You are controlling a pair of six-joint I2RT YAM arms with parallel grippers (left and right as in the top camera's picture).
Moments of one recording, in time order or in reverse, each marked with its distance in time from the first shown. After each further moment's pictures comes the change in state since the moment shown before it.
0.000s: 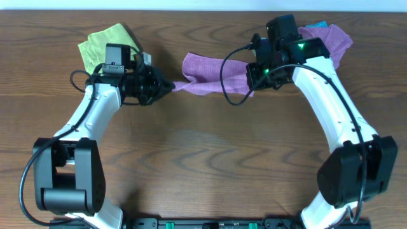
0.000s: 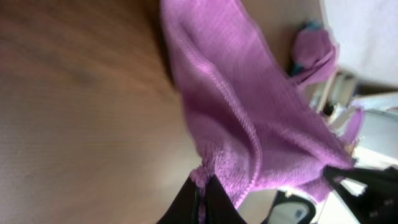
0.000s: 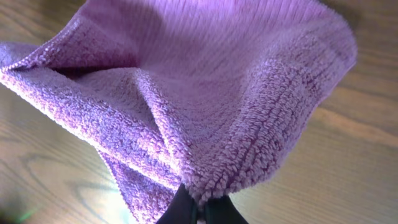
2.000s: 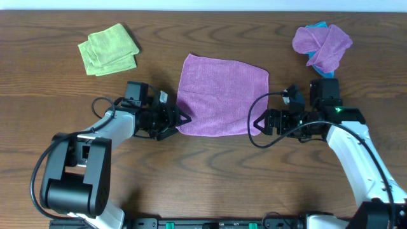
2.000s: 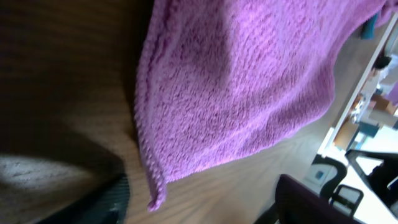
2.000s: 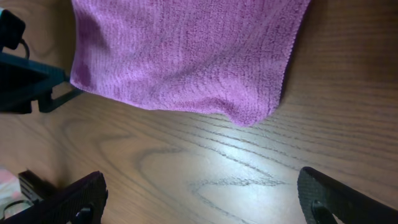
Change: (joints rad) left arm -0.098 0.000 -0.360 0.242 0.017 0.055; right arm -0.247 -0.428 -0.727 0.269 -0.293 0.060
